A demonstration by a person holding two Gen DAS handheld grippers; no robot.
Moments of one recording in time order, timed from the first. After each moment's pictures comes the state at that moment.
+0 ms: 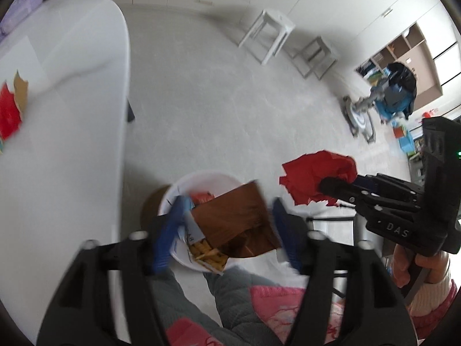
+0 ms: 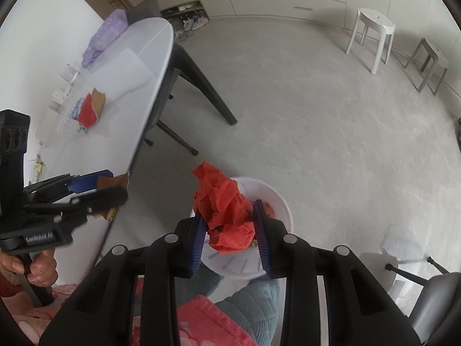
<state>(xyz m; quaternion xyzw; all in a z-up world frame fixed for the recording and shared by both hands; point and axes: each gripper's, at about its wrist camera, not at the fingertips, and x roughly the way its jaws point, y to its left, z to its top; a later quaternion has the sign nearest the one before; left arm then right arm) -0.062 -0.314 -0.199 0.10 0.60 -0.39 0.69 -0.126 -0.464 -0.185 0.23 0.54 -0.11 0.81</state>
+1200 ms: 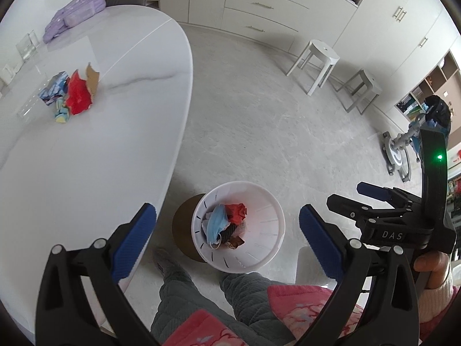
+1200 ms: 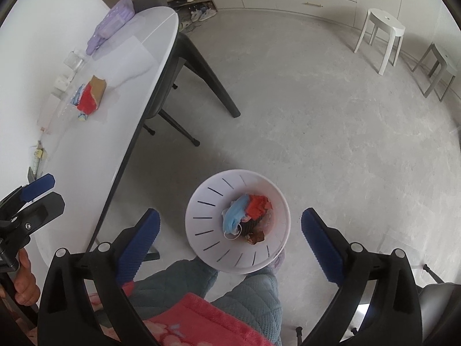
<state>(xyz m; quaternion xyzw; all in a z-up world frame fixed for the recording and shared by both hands) -0.088 -0.273 -0.156 0.08 0.55 -0.27 0.78 -0.127 -0.467 -0.195 0.21 0.55 -0.08 0.80</state>
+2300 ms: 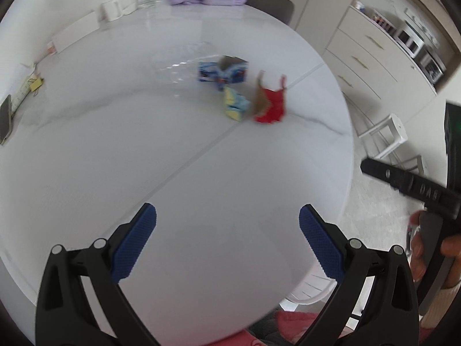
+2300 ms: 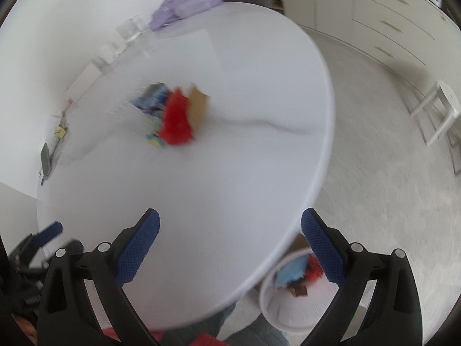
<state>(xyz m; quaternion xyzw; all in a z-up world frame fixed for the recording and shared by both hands) 0.005 -0.046 -0.152 -0.04 0.55 -0.08 0.83 0.102 -0.283 -0.153 0.11 0.54 0.02 0.83</state>
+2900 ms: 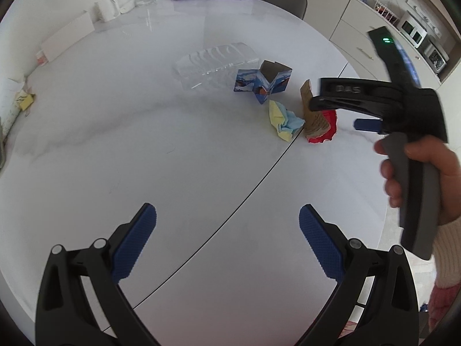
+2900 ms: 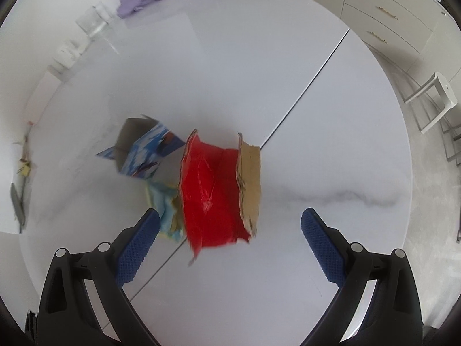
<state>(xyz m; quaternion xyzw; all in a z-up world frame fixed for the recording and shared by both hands) 0.077 0.007 -0.186 -0.01 0.56 -0.10 0.82 0.265 -0.219 -0.218 0.12 0.59 -0.06 0.80</state>
